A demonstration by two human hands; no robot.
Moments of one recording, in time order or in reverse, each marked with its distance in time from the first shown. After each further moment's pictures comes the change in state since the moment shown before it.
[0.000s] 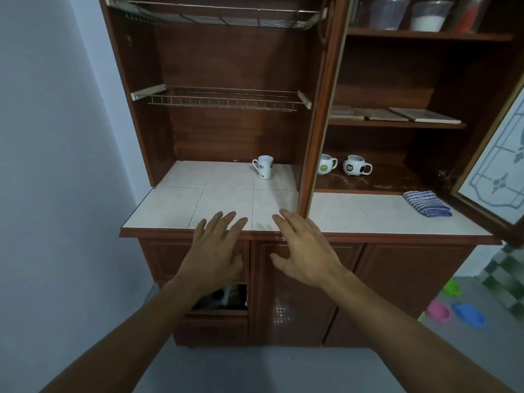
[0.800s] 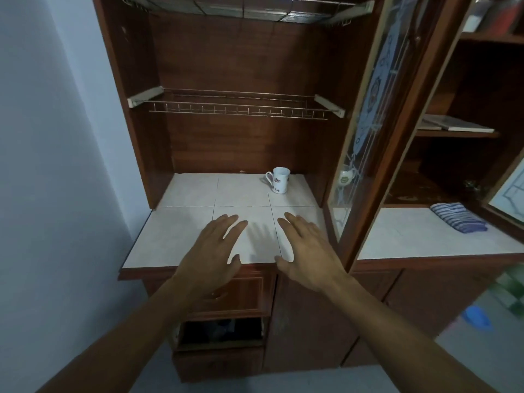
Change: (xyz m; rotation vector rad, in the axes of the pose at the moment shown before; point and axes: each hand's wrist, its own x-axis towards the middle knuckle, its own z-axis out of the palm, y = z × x) left_hand 0.077 -0.156 0.042 -0.116 0.119 0.123; right_hand 0.141 -0.033 0.054 -0.044 -0.006 0.113
